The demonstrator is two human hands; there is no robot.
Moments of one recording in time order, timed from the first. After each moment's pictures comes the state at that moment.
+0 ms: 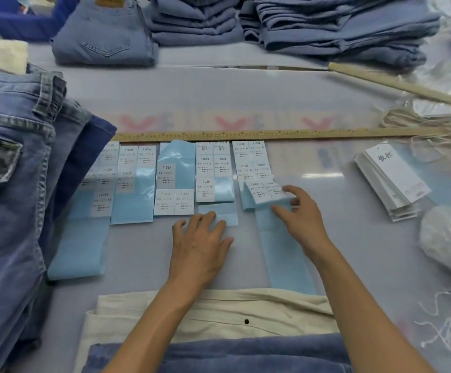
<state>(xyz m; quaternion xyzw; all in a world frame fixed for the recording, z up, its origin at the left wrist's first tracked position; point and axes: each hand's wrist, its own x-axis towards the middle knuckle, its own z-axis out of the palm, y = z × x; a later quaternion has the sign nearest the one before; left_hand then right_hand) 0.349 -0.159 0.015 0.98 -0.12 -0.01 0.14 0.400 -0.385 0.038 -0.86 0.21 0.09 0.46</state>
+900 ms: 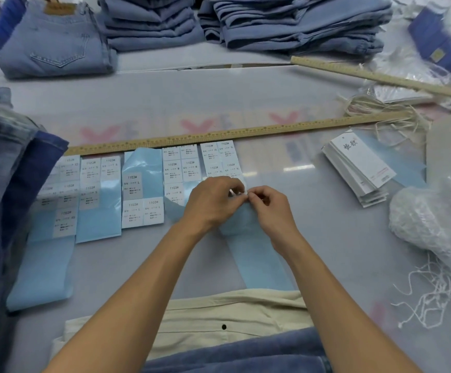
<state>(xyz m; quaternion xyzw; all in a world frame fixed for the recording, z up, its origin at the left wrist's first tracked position) 0.453 -0.235 0.042 0.92 -0.18 -0.08 0.35 0.404 -0.383 0.031 -0.77 0.21 0.03 0.60</state>
